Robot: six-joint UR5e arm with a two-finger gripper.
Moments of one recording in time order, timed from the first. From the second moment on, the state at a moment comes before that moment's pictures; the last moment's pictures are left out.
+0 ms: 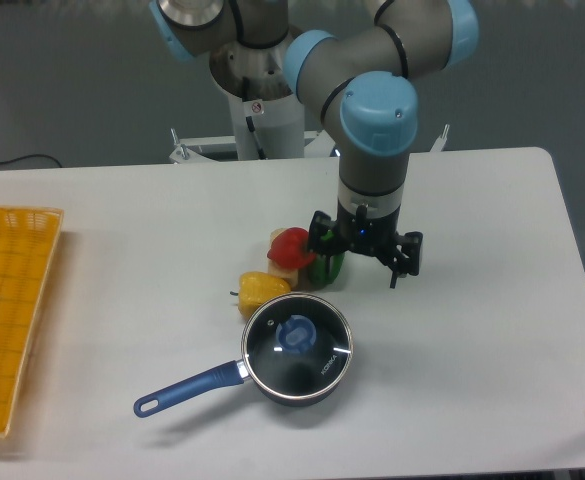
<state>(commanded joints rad) 2.51 -1.87 -1.56 -1.12 1.43 0.56</state>
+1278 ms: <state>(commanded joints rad) 2.34 -1.91 -1.53 -1.10 1.64 1.06</state>
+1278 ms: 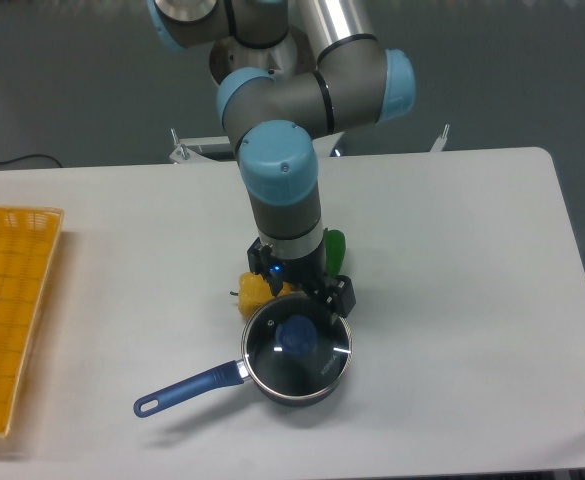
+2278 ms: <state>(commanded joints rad) 2.28 -1.98 -1.53 -1.10 1.74 1.33</state>
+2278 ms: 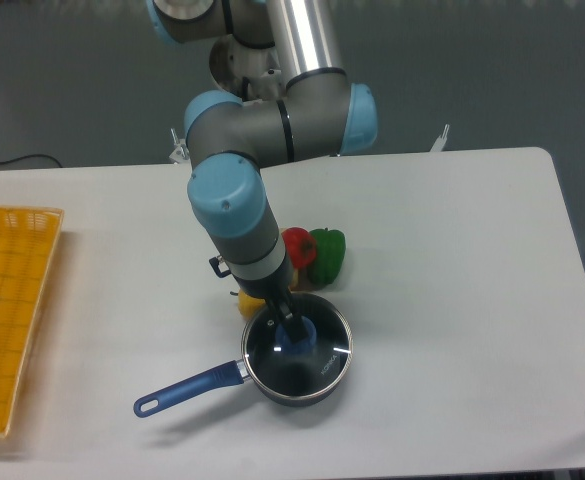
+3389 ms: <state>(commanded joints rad) 2.33 -2.04 -1.50 -1.08 1.67 1.15</state>
